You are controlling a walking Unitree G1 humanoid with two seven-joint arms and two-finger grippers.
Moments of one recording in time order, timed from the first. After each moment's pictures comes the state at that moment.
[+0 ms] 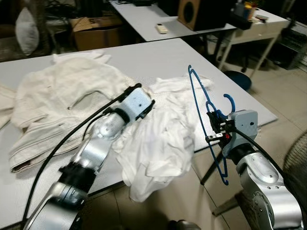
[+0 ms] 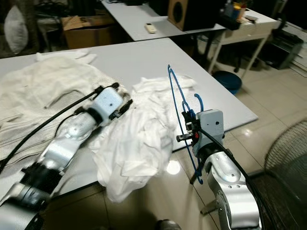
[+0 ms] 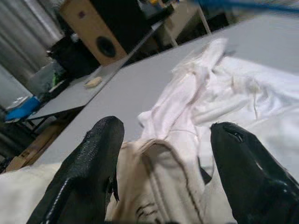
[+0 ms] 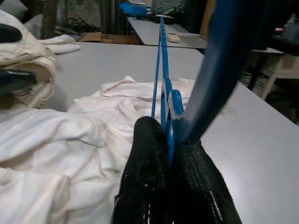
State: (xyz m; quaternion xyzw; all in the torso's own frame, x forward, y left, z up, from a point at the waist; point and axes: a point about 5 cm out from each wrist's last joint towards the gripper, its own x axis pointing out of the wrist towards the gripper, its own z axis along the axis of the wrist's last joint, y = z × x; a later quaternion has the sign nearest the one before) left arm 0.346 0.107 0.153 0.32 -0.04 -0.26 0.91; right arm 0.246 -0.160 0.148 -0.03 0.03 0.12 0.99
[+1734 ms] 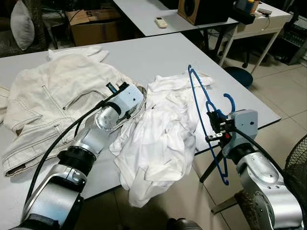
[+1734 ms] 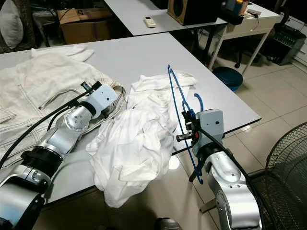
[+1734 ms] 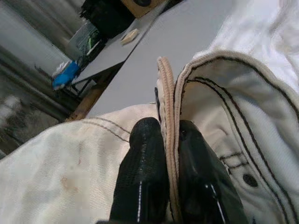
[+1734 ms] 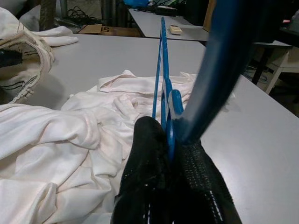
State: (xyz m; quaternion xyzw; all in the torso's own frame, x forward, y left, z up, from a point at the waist) left arm 0.372 0.139 0.152 0.38 -0.01 -0.15 0.91; right arm 0.246 -0.158 0.150 -0.03 0.03 0.12 0.99
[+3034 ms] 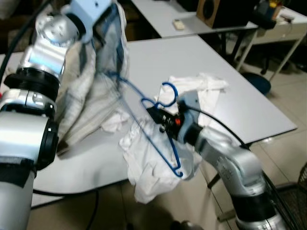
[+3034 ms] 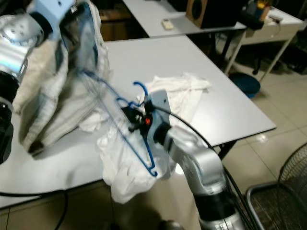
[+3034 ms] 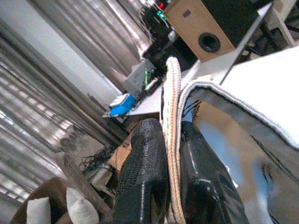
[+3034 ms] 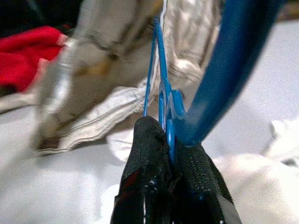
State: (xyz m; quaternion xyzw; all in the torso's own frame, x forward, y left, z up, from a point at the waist) left arm 0.411 0.191 0.335 0.39 -0.11 -0.16 0.90; right arm 0.288 -0.065 0.164 0.09 0.10 0.37 0.92
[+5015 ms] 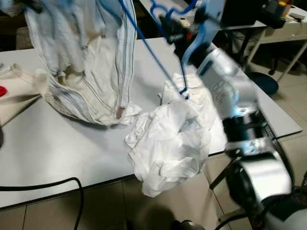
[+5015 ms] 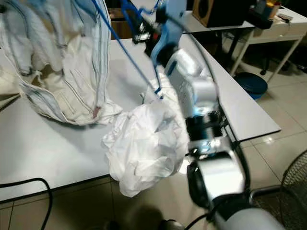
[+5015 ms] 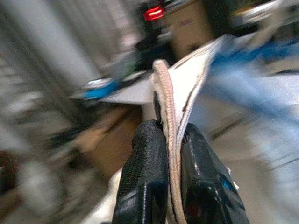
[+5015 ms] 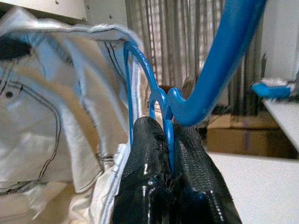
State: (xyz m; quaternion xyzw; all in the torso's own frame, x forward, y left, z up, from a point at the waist) left arm 0.361 0.266 0.411 0.26 -0.06 -0.24 0.93; right arm 0.375 -0.066 0.282 0.11 -0.12 0.33 0.93
